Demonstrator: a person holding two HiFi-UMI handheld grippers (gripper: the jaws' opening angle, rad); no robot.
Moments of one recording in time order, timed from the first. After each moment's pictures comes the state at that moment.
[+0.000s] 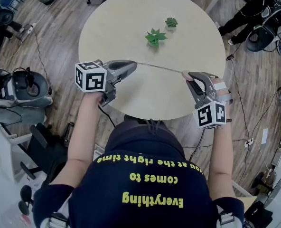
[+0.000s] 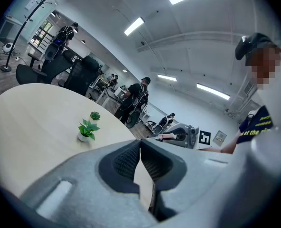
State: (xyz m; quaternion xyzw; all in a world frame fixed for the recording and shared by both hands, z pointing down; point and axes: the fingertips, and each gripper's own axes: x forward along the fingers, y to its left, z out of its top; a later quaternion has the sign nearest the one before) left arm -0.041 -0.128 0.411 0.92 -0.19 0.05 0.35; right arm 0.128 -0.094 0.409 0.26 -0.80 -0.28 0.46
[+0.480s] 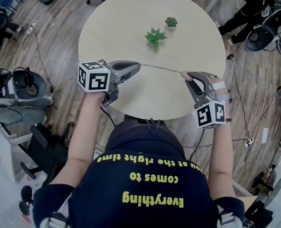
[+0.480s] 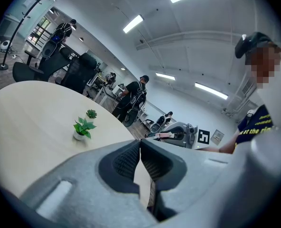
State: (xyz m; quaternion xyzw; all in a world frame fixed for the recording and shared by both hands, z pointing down) left arm -0.027 -0.128 0.415 0.92 -0.18 0.06 0.35; right arm 0.126 -0.098 0.414 0.26 -0.80 -0.28 0.46
